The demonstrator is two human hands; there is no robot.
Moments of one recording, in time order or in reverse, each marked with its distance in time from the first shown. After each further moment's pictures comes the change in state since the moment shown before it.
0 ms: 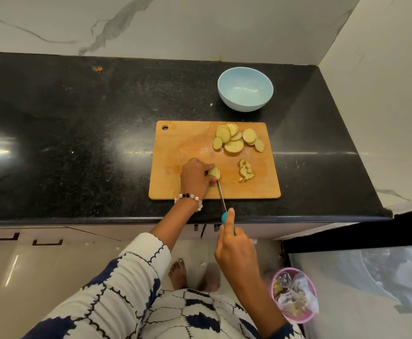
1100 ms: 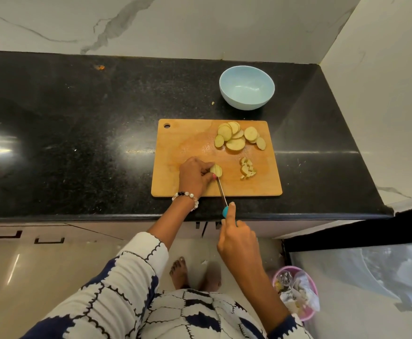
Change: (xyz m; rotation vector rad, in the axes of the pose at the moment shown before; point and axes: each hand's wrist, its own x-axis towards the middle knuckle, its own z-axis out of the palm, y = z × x) left_hand -0.006 -0.007 -0.005 -0.167 0.039 0.012; right_hand 0.005 -0.005 -0.010 0.033 -0.061 0.012
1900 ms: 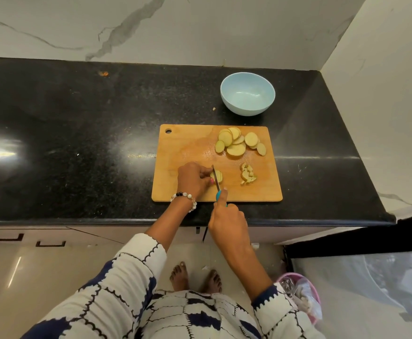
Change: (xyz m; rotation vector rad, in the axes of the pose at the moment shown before) left_hand 0.005 0.003 -0.010 0.015 -0.087 -0.022; right_hand 0.049 -0.023 -0.011 -0.105 -0.120 0.047
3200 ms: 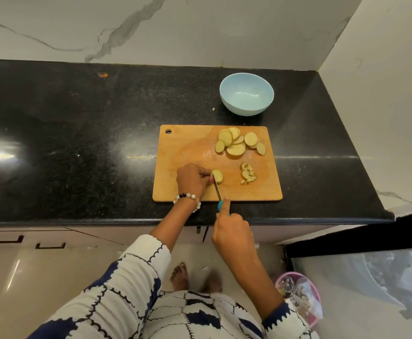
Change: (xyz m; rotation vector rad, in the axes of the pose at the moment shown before) left_hand -0.003 0.002 0.004 -0.027 0.081 -0.107; right_hand -0.024 0.001 -0.009 0.027 -0.078 0.012
